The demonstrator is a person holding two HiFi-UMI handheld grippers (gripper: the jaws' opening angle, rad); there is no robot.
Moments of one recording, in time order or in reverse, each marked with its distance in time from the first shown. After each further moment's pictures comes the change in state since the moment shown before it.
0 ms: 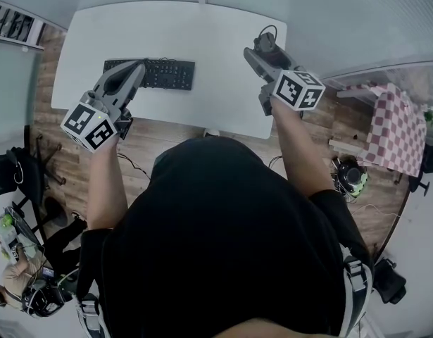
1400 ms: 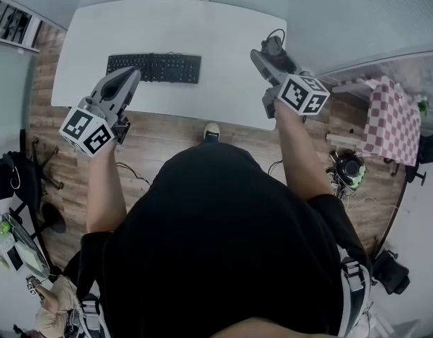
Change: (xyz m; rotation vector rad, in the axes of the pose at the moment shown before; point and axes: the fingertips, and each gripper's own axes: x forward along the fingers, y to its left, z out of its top) left arm -0.079 0.006 -0.020 -0.022 -0.012 -0.017; right arm -0.029 0.053 -0.020 0.001 -0.045 -0.073
